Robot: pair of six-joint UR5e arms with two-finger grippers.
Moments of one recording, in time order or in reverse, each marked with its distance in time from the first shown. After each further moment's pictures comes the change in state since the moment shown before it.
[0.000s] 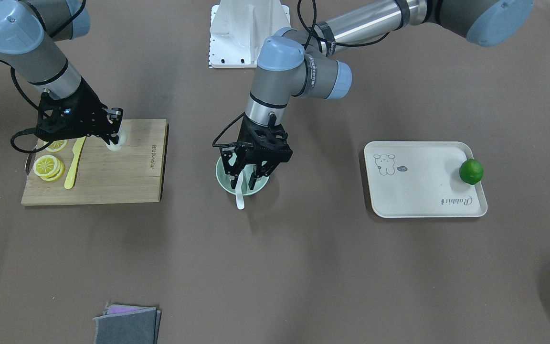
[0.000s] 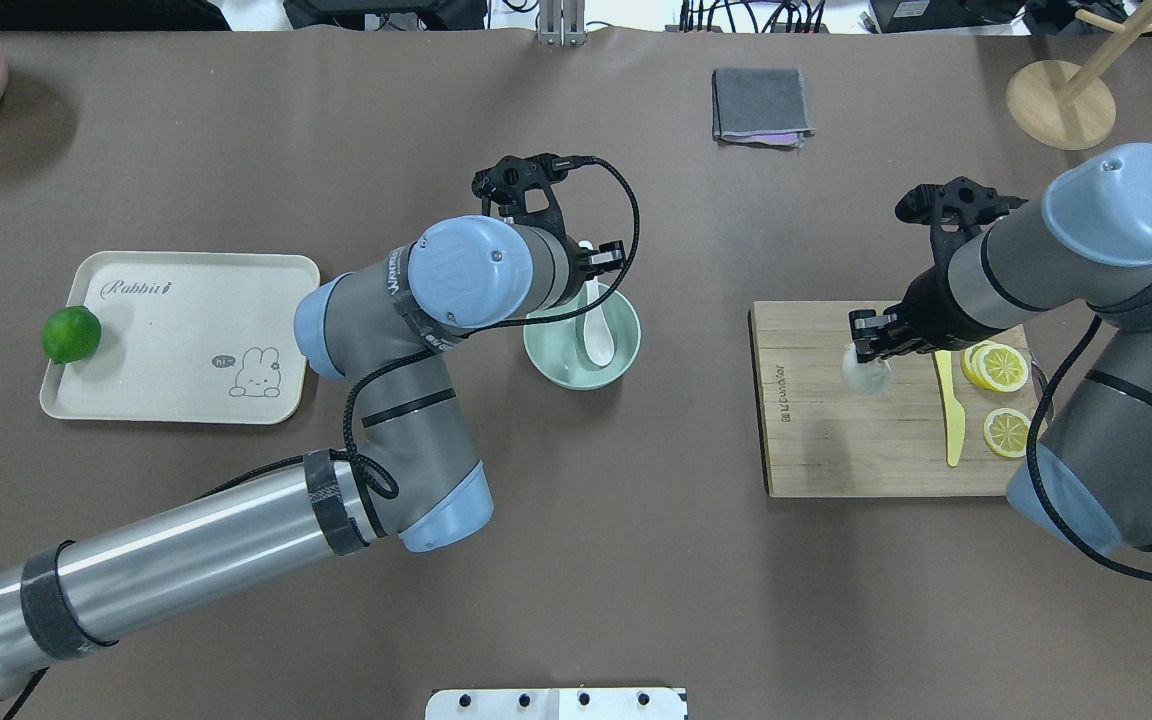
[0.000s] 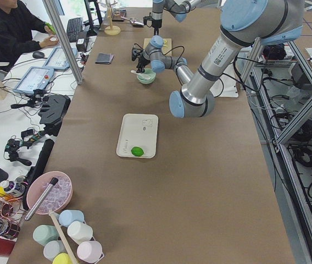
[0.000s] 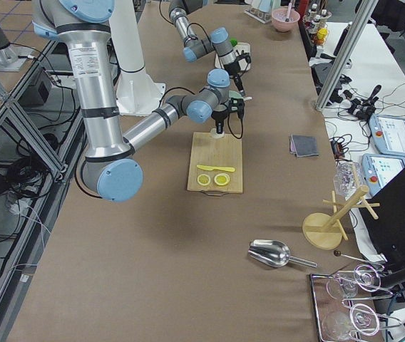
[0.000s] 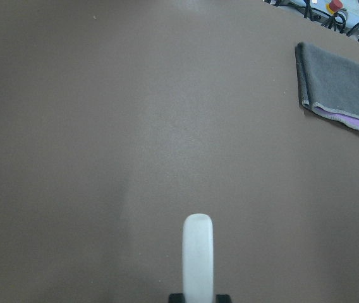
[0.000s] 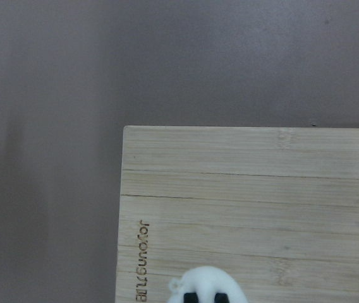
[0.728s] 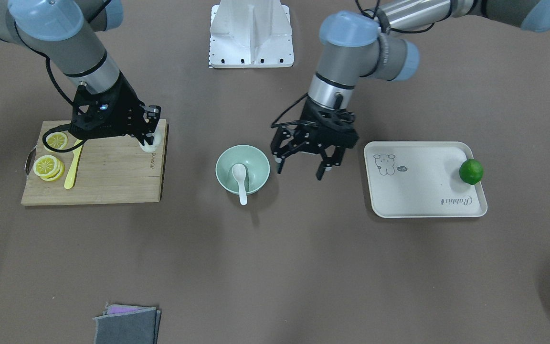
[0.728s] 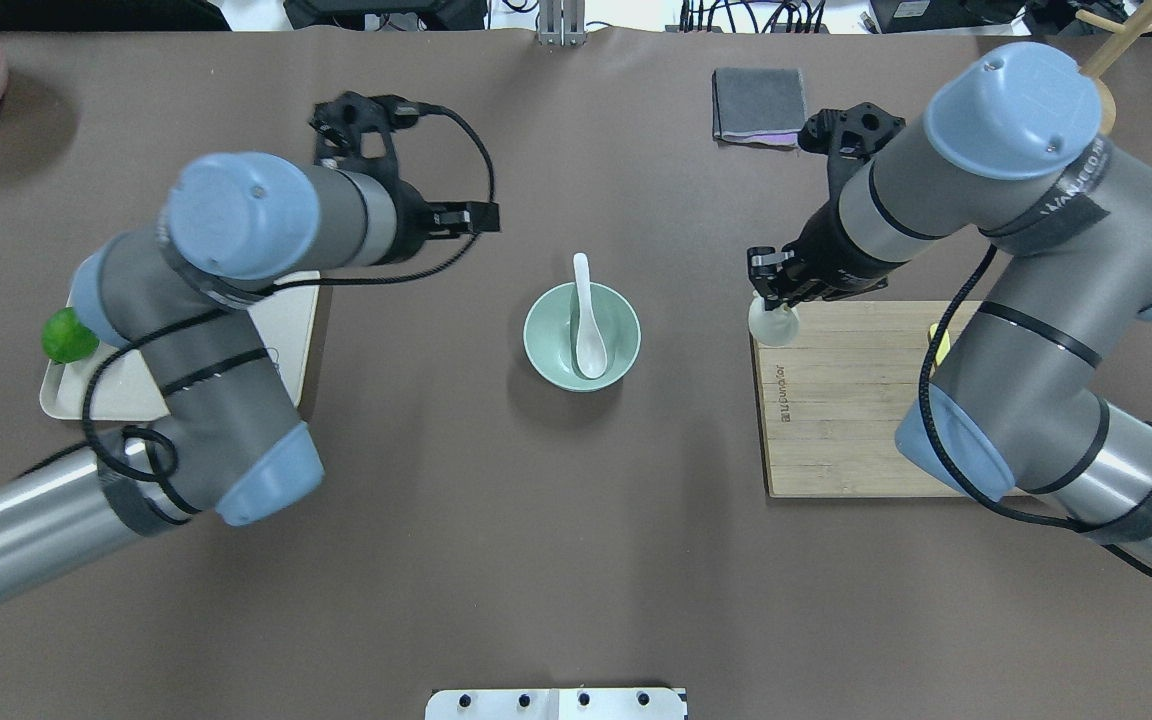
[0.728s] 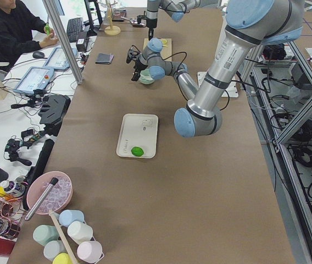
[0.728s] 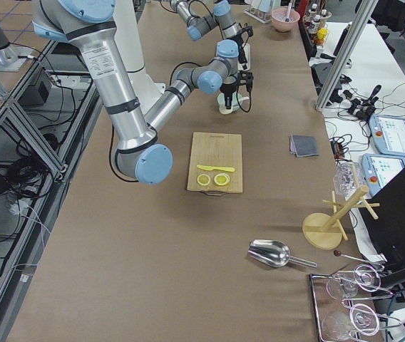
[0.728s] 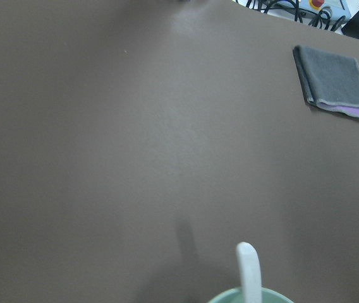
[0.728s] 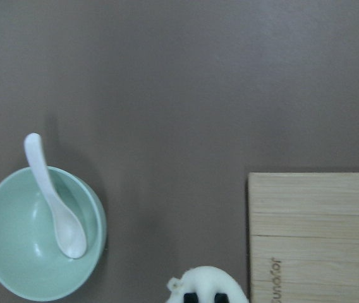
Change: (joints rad) left arm -0.188 0.281 -0.328 0.077 -0.112 0.267; right arm -0.024 0.297 -0.043 -0.200 -0.032 0.068
